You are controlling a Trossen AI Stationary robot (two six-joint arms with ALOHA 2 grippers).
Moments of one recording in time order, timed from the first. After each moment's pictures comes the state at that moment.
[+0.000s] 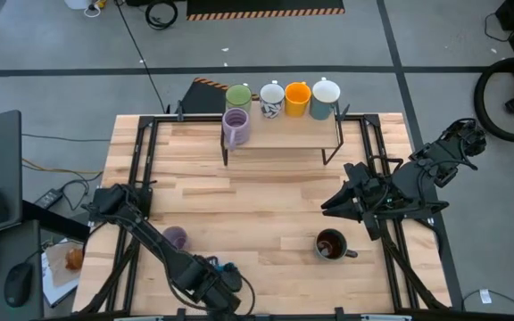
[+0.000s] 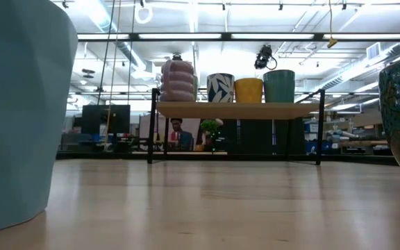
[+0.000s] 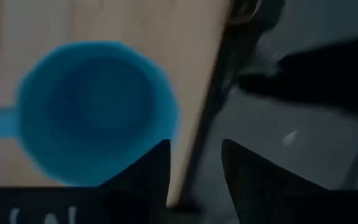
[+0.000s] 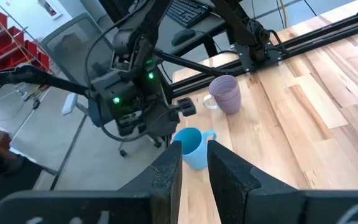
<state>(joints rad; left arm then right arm) -0.72 1.99 1.77 -0.98 0.05 -1.00 0.61 1.14 1.48 -0.73 0.35 0.63</state>
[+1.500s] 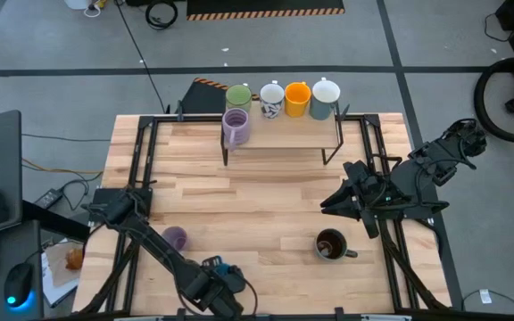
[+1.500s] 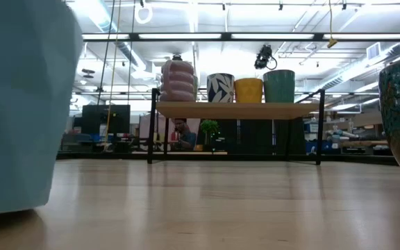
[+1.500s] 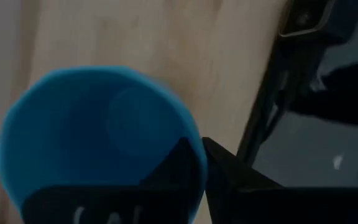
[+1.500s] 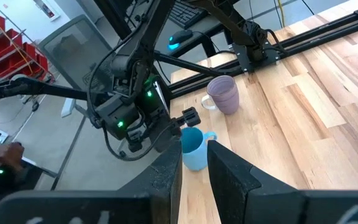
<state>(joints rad) -0.72 2.09 1.78 -0.99 -0.09 -0.99 0.59 1.14 1.48 -0.73 0.34 0.64</state>
